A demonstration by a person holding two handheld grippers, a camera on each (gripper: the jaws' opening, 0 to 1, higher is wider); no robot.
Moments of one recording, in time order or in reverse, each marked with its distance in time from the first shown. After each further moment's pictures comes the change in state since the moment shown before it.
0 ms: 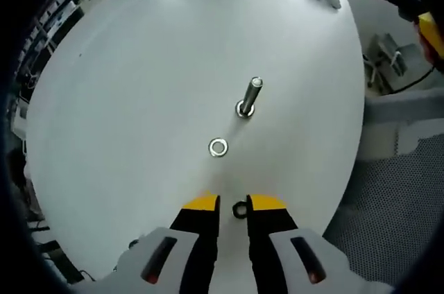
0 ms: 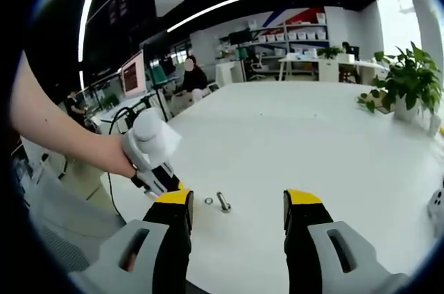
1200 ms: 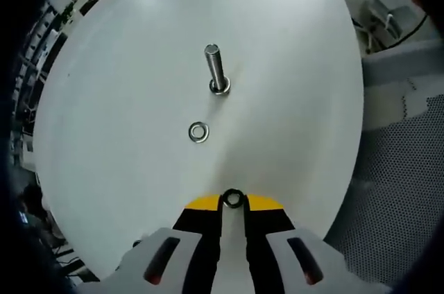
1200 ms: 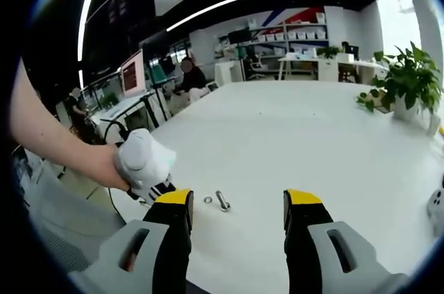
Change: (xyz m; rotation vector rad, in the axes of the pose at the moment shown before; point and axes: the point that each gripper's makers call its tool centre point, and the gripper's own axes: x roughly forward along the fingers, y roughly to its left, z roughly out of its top) left arm 0.006 -0.005 -0.008 0.153 0.032 0.101; right arm 0.001 -0.001 -0.002 0.001 0.006 -0.004
